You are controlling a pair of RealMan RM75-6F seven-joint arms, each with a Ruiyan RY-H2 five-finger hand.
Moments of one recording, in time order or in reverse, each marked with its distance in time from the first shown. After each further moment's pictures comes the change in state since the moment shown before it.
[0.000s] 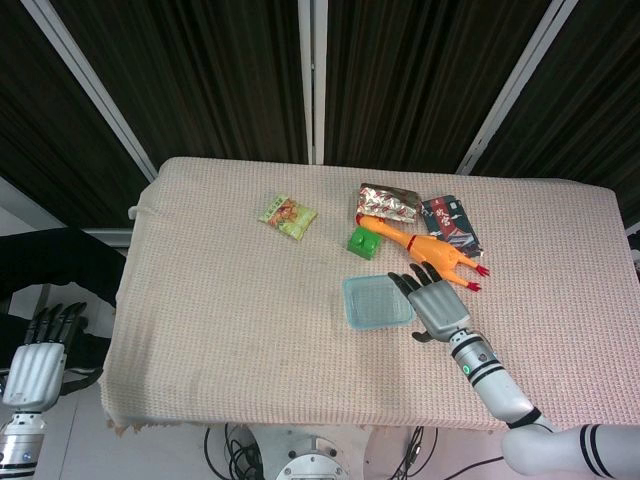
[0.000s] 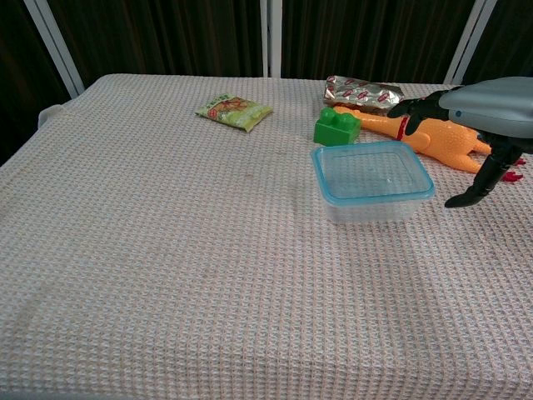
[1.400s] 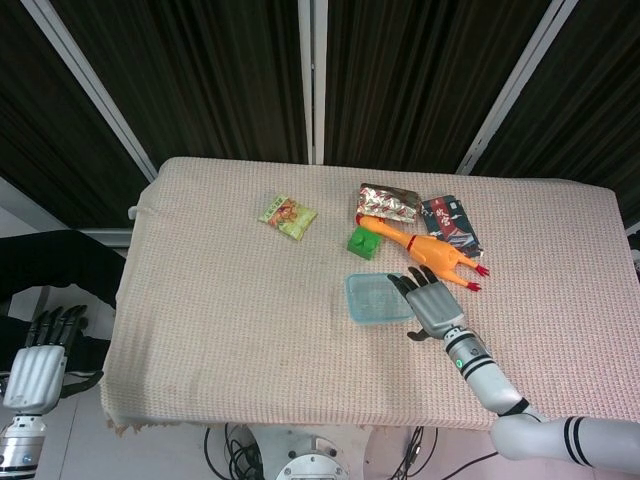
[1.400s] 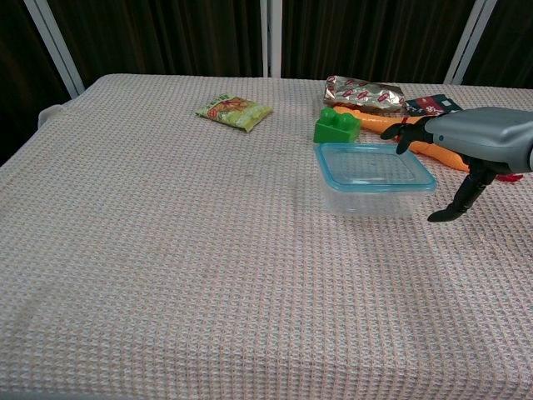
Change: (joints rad) left arm 0.008 -0.006 0.007 0.005 -0.004 0.001 -0.005; right arm -0.017 -0.104 0.044 0.156 0.015 -0.115 0.043
